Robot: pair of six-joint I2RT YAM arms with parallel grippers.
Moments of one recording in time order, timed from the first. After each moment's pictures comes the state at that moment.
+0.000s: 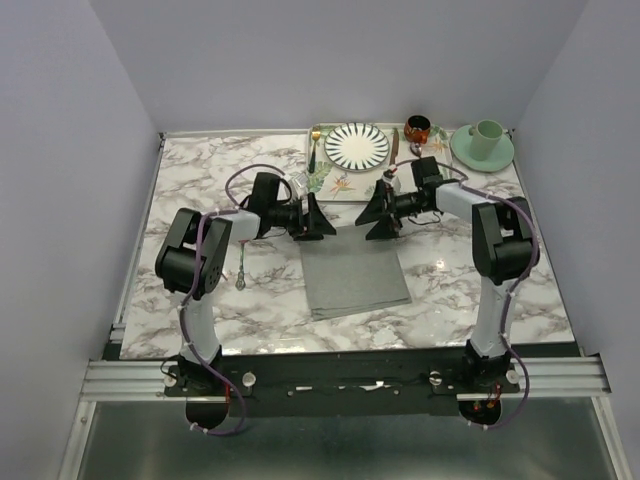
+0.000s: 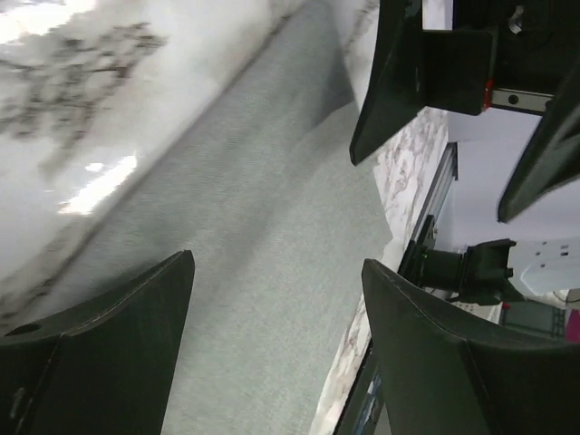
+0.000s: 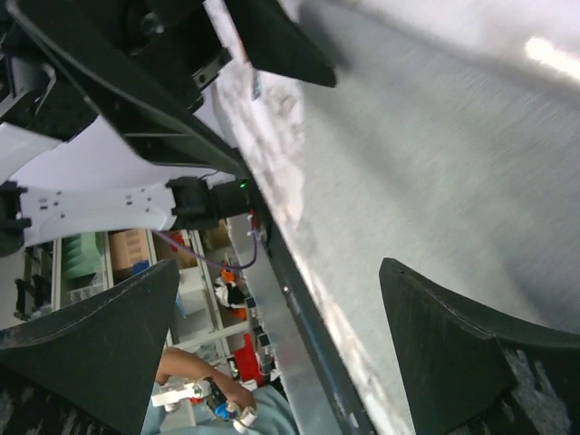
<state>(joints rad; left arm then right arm) -0.30 1.99 1.09 0.21 0.90 -0.61 0.22 2.13 1.43 -0.42 -1.15 0.39</state>
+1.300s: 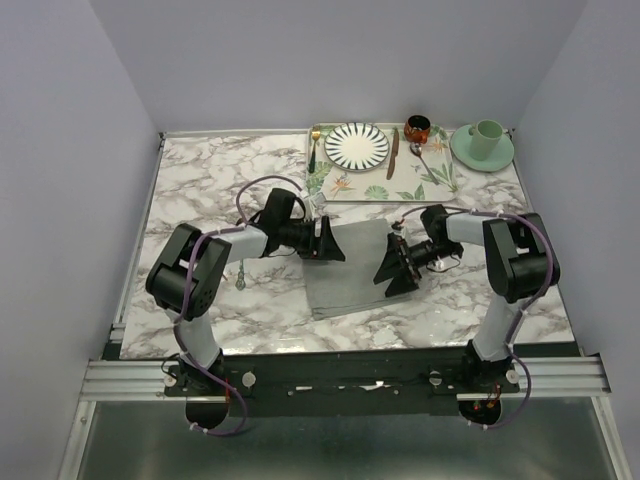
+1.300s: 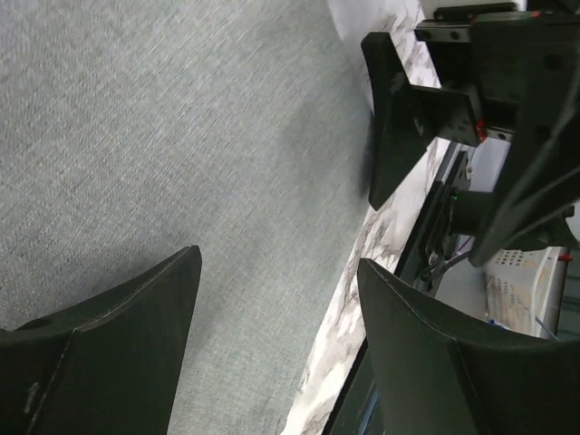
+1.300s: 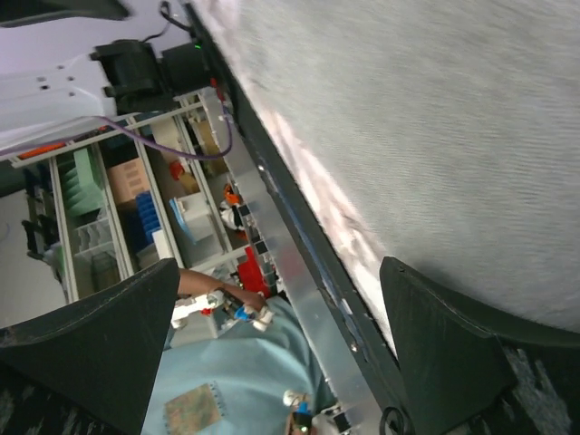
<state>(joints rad) -0.45 1.80 0.93 0.14 0.81 -0.50 0.19 1.83 0.97 -0.75 -1.16 -0.01</state>
